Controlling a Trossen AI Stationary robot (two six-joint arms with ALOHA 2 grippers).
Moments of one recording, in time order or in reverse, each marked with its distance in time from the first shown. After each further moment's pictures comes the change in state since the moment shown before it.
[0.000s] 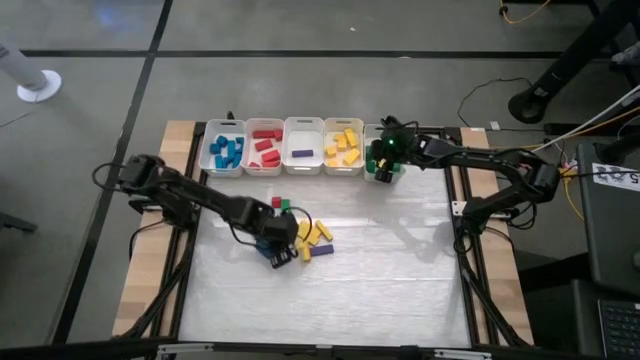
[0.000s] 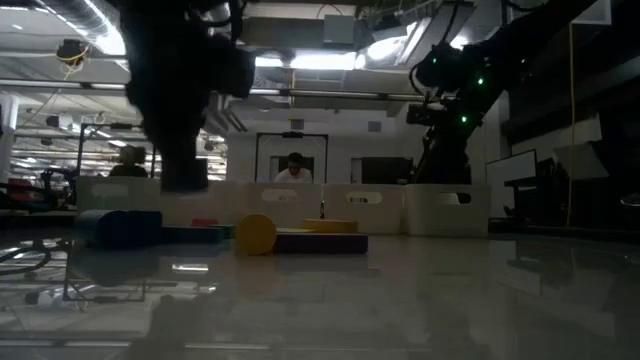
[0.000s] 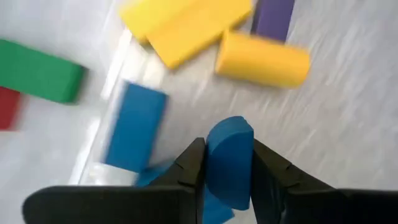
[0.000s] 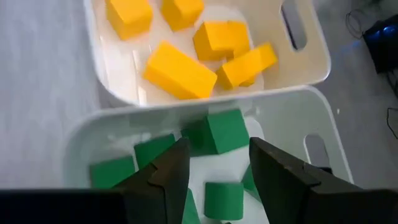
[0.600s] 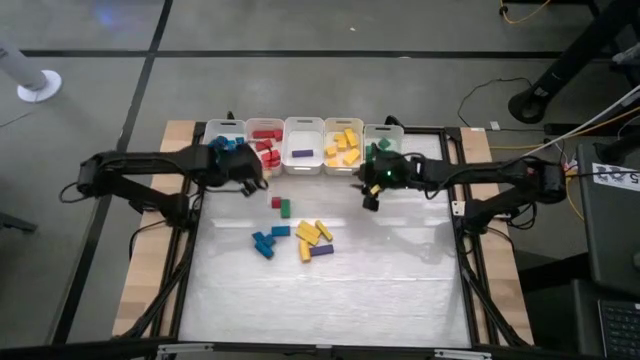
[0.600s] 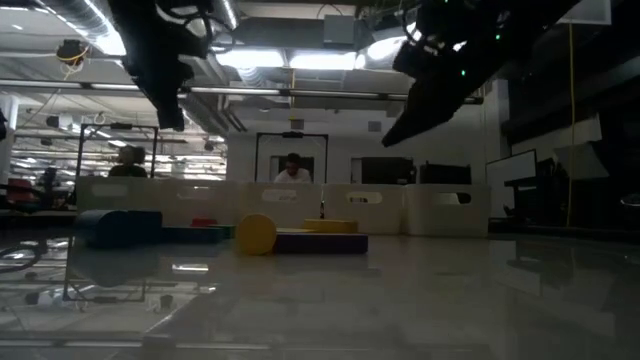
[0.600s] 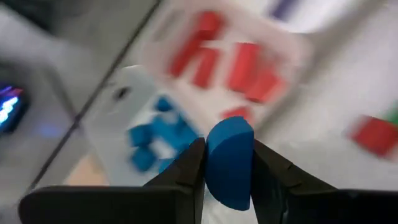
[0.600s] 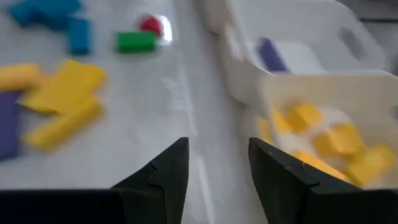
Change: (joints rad) left arm 0.388 -0.412 0.001 -0.481 -0.619 0.227; right arm 0.336 -0.062 0.001 0.107 -0.076 0.310
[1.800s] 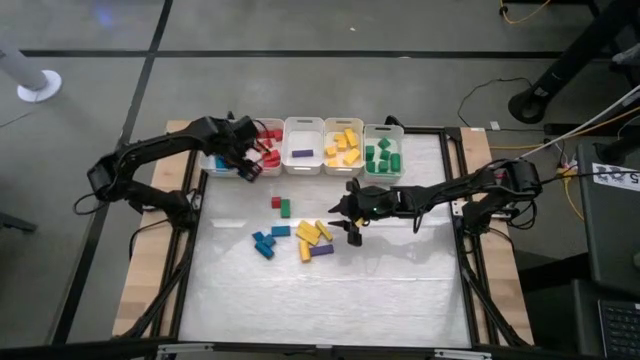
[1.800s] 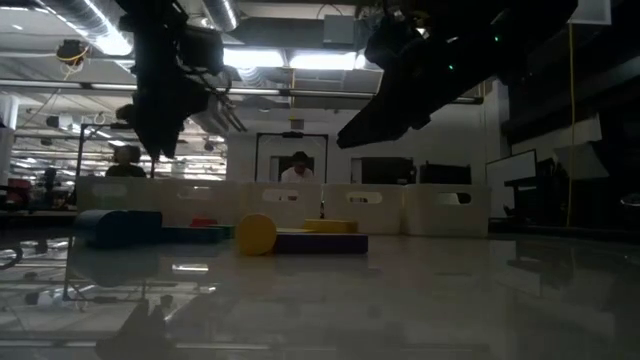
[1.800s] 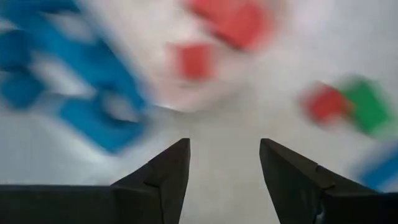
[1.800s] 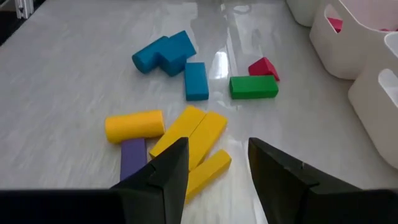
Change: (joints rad) left arm 0.449 0.121 -0.001 0.020 0.614 0.089; right arm 0.246 0.232 0.000 0.361 -0.057 0.168
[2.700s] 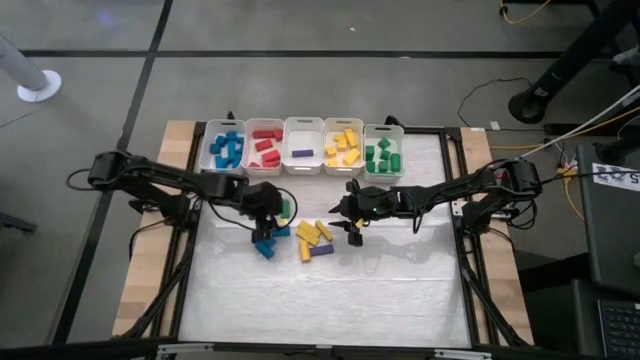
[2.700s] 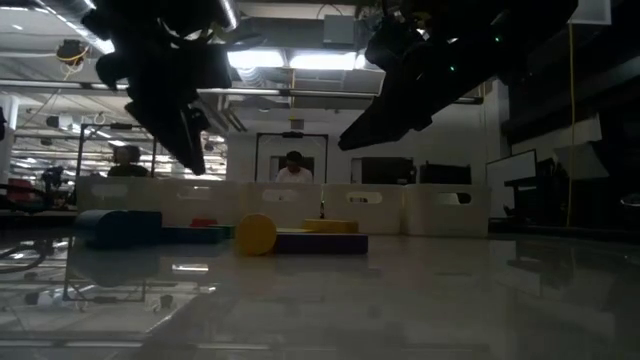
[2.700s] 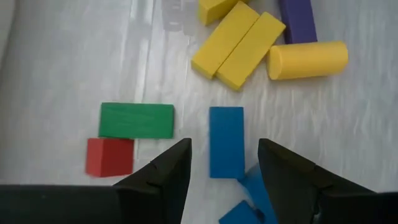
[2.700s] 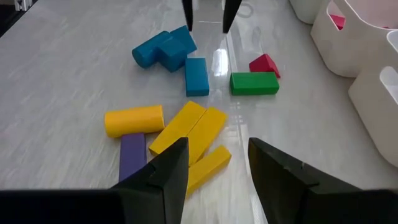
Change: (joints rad) left arm -0.630 0.004 -0.247 0.599 0.055 0.204; right arm 0.000 0.000 0.000 -0.014 0.000 -0.014
